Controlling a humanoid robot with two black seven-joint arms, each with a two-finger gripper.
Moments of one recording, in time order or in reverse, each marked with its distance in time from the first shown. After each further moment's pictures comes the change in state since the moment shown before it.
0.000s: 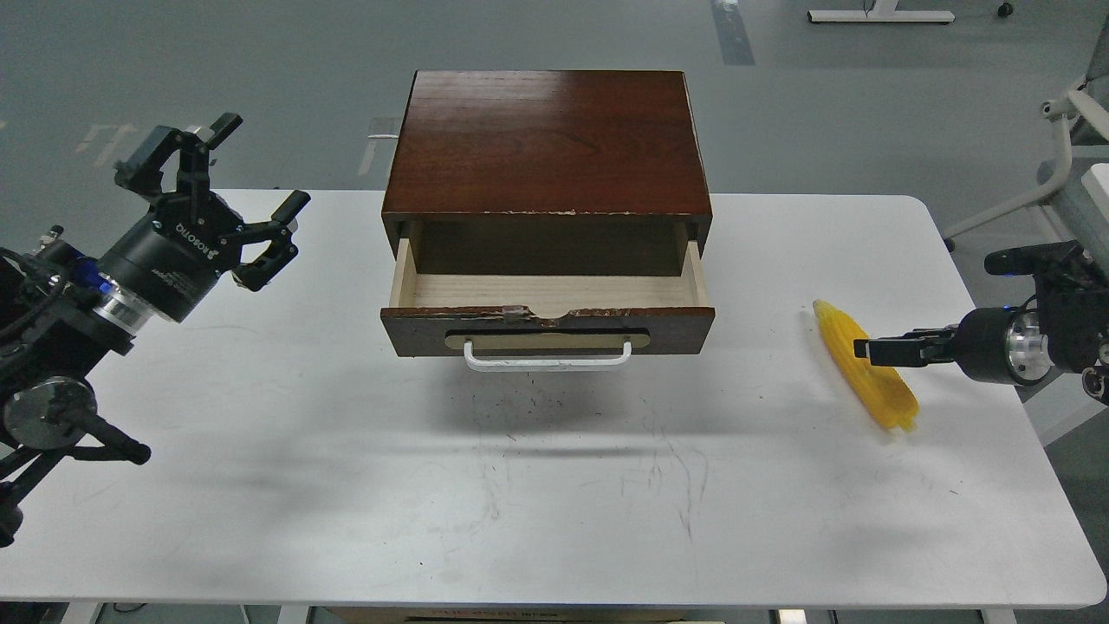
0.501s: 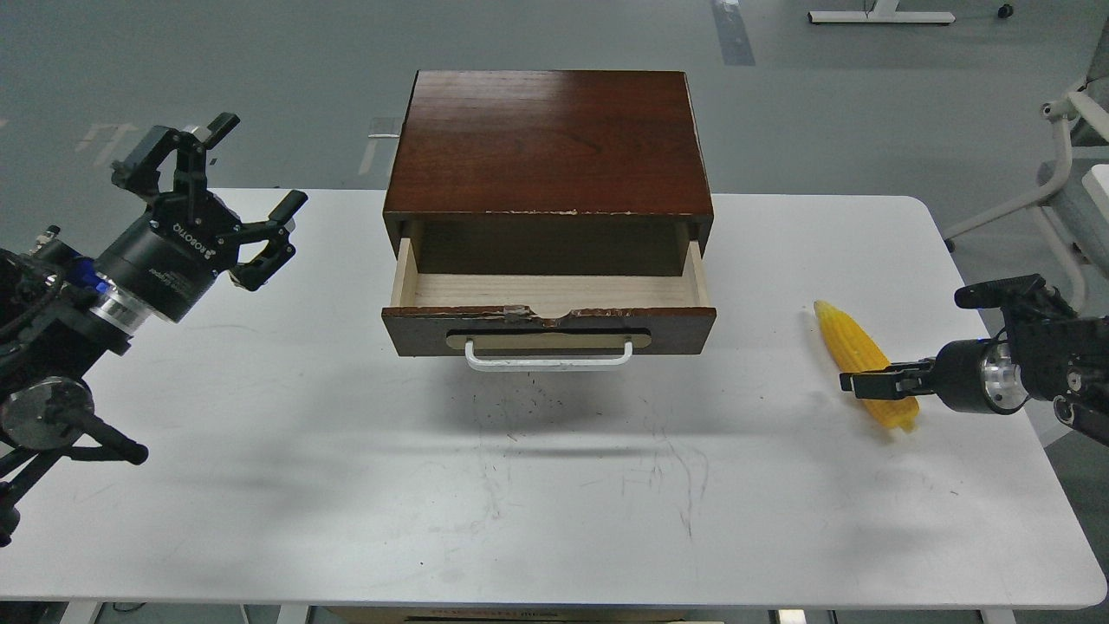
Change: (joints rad) left arm 0.002 0.006 -0.001 0.000 0.000 0.000 0.000; right arm -0.034 0.040 -0.041 -0.018 0.000 -0.006 0.000
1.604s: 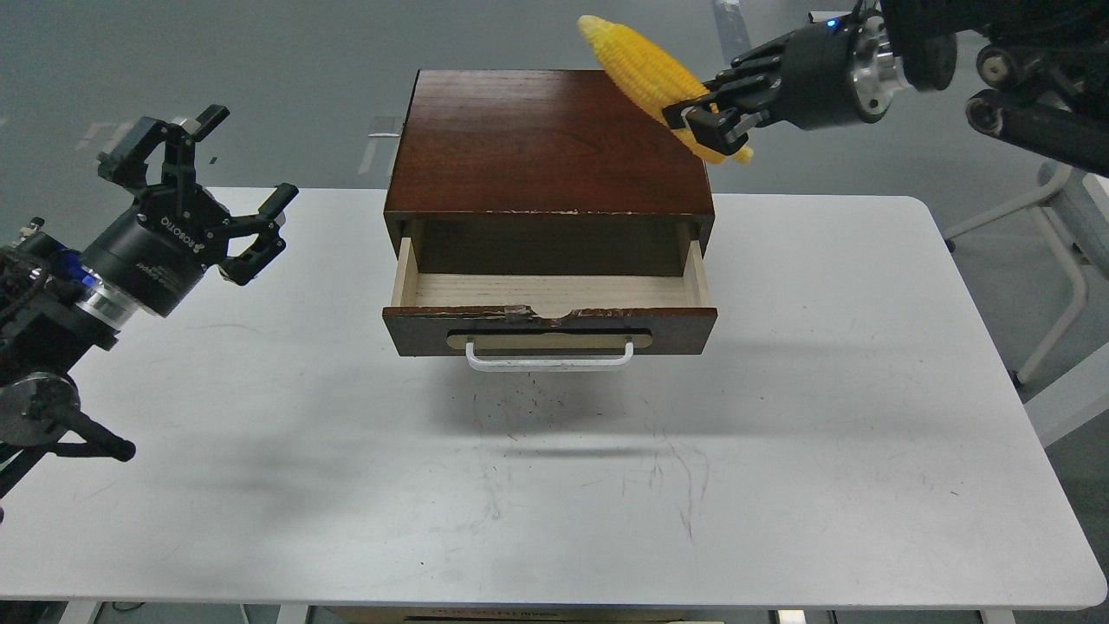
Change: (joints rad) left arm -0.002 0.032 -0.002 -0.021 0.001 0.000 0.000; right arm 0.870 0.186 -0.248 0.357 -0.005 -0.043 0.000
